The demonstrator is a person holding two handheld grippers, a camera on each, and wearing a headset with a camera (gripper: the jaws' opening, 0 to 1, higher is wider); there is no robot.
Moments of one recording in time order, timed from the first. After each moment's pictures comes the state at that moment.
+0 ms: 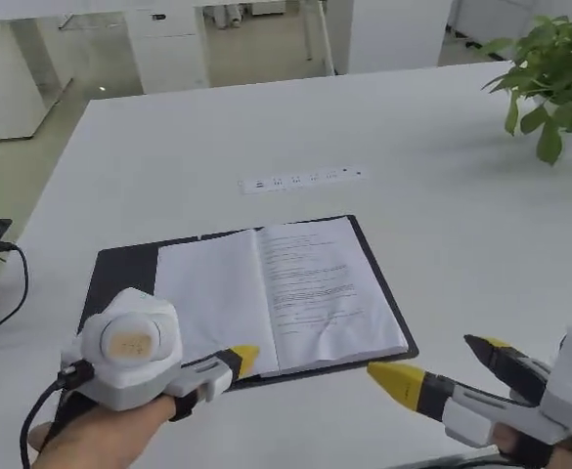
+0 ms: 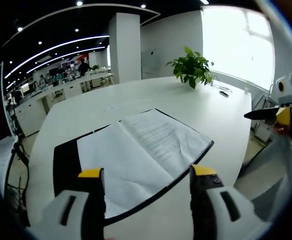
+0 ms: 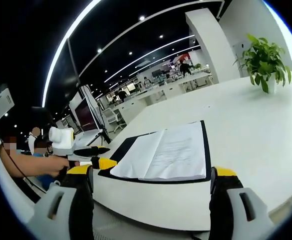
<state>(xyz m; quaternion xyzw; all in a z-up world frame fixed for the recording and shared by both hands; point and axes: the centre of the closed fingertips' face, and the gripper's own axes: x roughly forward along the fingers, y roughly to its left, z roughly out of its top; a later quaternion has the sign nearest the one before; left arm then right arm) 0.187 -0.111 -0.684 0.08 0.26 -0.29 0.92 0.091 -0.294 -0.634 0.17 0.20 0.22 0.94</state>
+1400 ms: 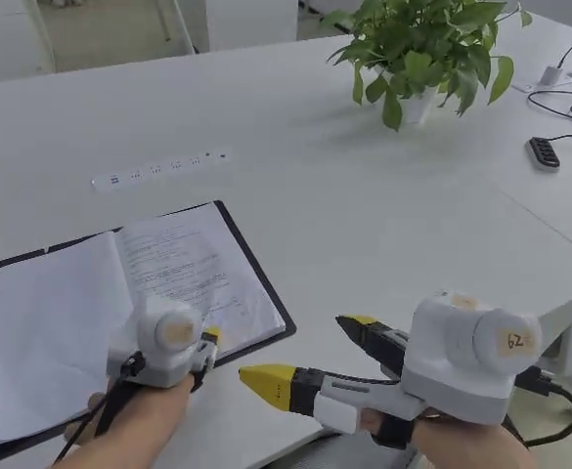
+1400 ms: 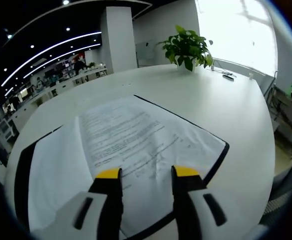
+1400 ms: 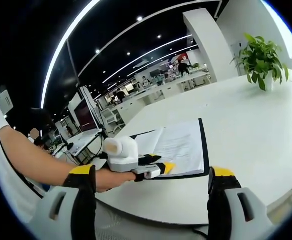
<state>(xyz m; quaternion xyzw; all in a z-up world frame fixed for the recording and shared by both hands) 0.230 -0.233 -0.782 0.11 0.26 -0.28 0.92 0.079 -0.300 -0.640 0.18 0.21 0.21 0.94</state>
